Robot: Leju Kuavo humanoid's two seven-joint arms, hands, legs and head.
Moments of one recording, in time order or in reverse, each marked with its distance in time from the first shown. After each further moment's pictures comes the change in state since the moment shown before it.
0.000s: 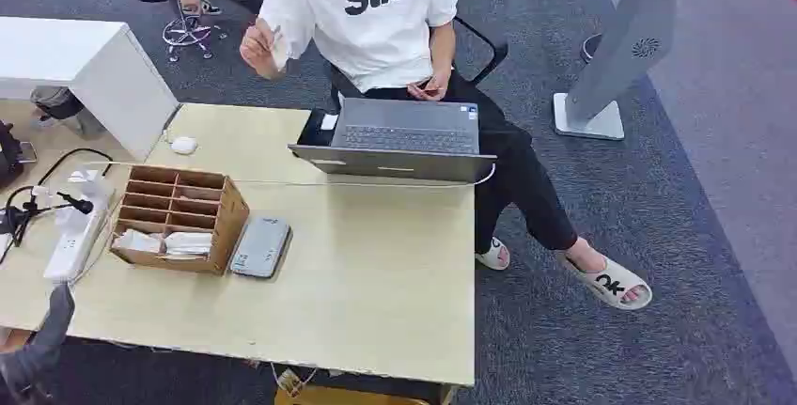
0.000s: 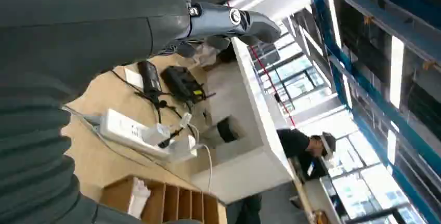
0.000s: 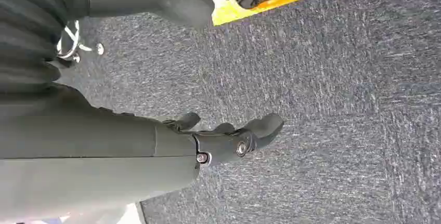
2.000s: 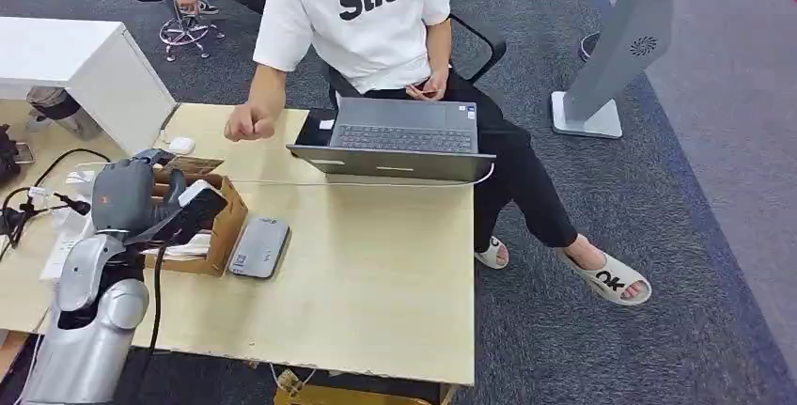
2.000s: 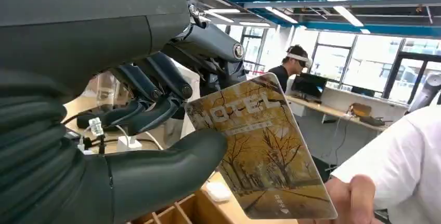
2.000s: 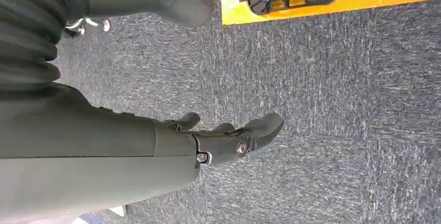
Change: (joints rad) left arm -0.425 0.460 -0.556 0.361 -0.679 -0.091 0.515; right arm -0.017 -0.025 0.059 0.039 0.115 0.054 0.041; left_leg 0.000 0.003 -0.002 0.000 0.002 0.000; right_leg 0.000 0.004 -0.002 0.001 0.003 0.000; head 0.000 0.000
